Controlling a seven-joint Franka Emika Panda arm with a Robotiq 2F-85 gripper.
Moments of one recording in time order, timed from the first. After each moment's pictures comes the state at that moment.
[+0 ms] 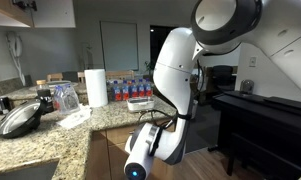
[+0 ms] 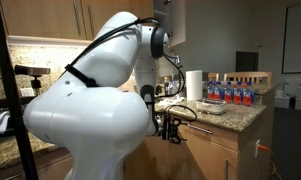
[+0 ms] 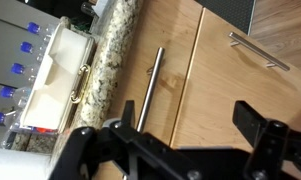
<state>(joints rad) 0.37 0.73 0.23 -2.12 -1.93 1.81 0.81</state>
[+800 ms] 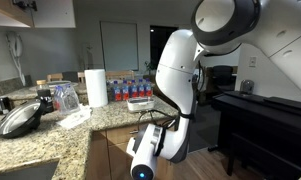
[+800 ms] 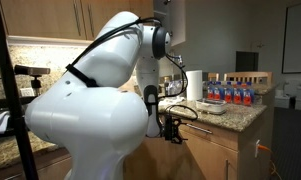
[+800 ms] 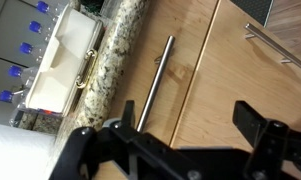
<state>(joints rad) 0.35 0.73 0.23 -2.14 -2.05 1.82 0.80</state>
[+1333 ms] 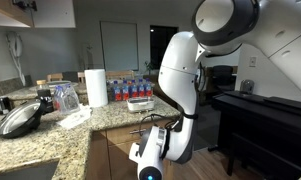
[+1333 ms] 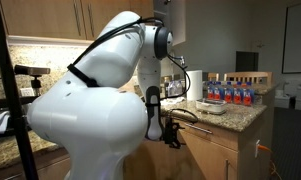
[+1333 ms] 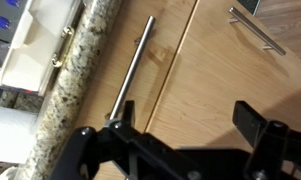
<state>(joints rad) 0.31 0.74 0.25 -2.19 -2.13 1.90 0.80</state>
